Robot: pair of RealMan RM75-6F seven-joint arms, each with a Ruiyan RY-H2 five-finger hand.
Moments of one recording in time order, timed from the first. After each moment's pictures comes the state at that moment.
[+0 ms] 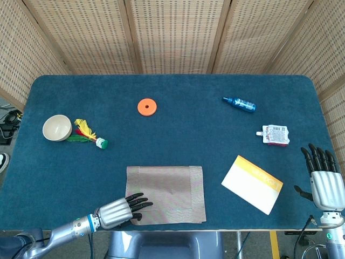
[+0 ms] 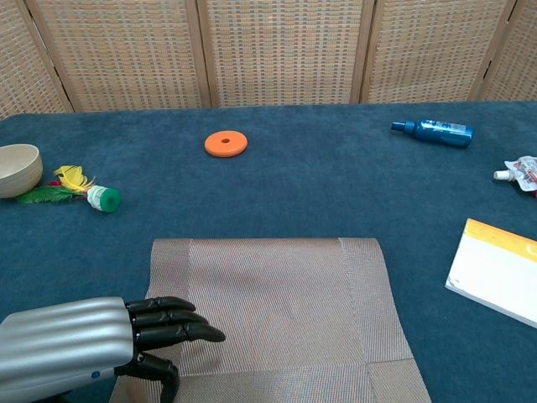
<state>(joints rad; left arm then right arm) -0.62 -1.62 0.33 -1.18 2.01 1.20 -0.15 0.10 -1.15 0.11 -1.57 -1.45 1.49 -0.11</state>
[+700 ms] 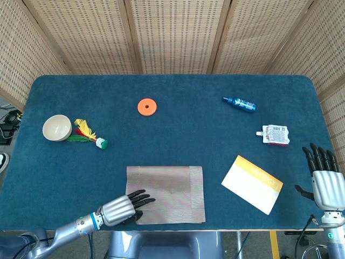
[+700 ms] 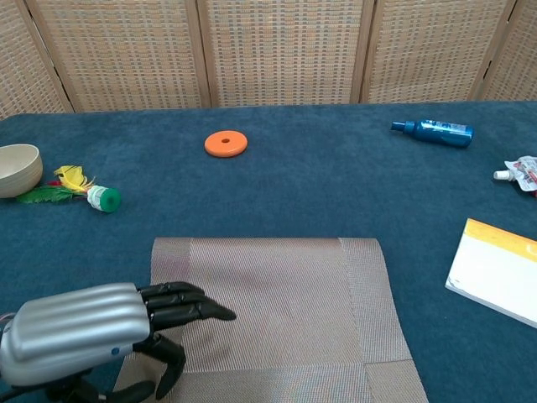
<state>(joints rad) -0.62 -1.64 0.29 -1.22 1.94 1.18 -0.17 0.10 -1.15 0.11 -1.57 -1.45 1.49 -0.09</state>
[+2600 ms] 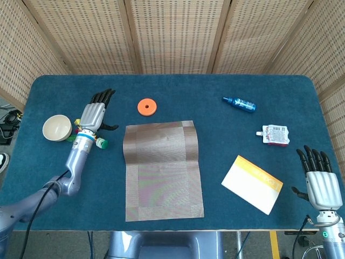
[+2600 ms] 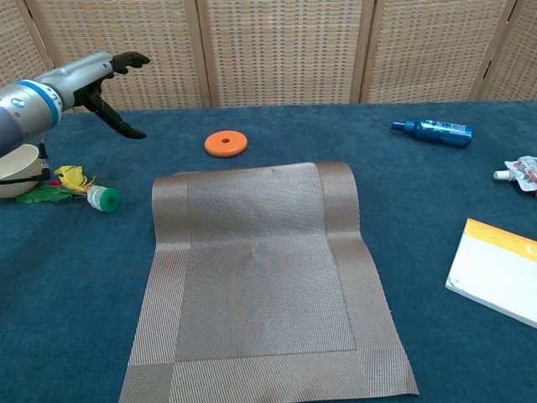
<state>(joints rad) -0.82 -1.66 -0.30 -0.96 1.12 0.91 -0.11 0.12 -1.17 0.10 -1.54 -1.44 1.45 -0.14</state>
